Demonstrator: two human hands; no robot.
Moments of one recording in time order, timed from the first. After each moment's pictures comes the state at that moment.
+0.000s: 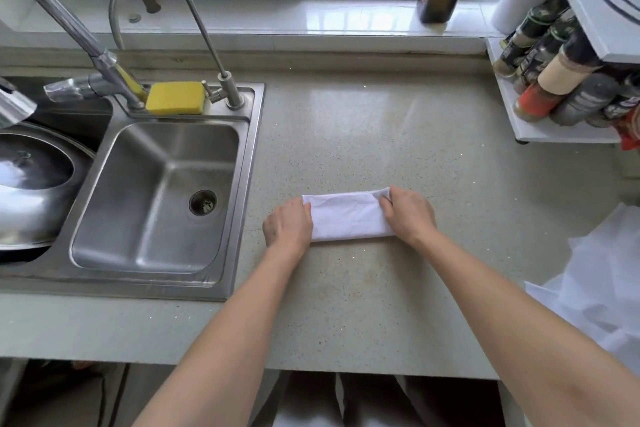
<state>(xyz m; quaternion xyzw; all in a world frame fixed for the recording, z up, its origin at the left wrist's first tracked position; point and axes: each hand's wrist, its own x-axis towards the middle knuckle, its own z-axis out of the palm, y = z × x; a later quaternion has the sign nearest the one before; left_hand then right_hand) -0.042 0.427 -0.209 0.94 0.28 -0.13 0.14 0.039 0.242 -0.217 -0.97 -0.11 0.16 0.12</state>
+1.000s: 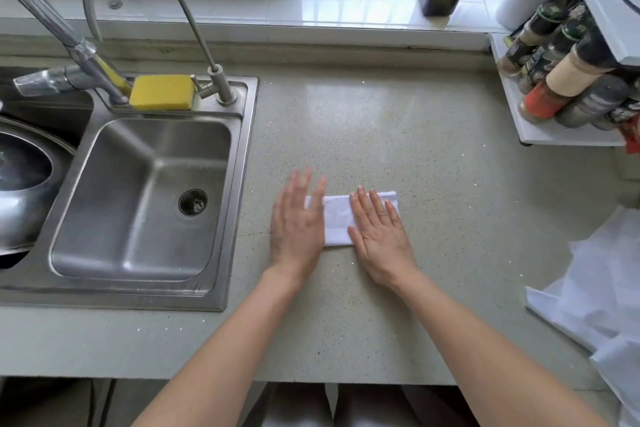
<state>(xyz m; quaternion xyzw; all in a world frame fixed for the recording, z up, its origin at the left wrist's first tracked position) -0.051 0.417 -0.217 0.99 0.09 0.07 0.12 -0.010 0.255 -0.252 -0.95 -0.27 0.13 0.09</state>
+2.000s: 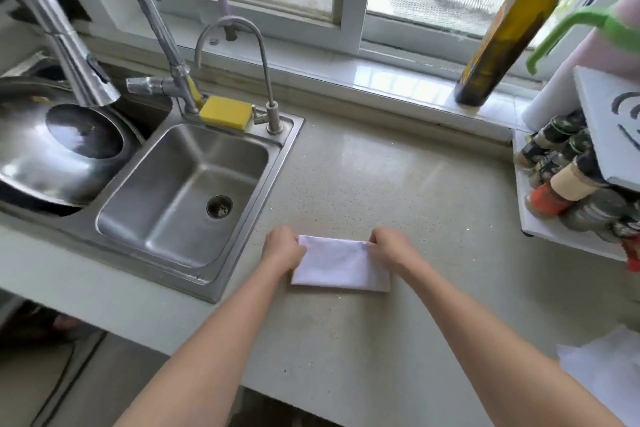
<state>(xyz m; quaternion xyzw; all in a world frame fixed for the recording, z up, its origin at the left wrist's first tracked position) -0.041 0.430 -0.191 0.84 0.41 -0.14 0.34 0.075 0.268 -0.189 -0.92 -0.24 0.32 0.03</state>
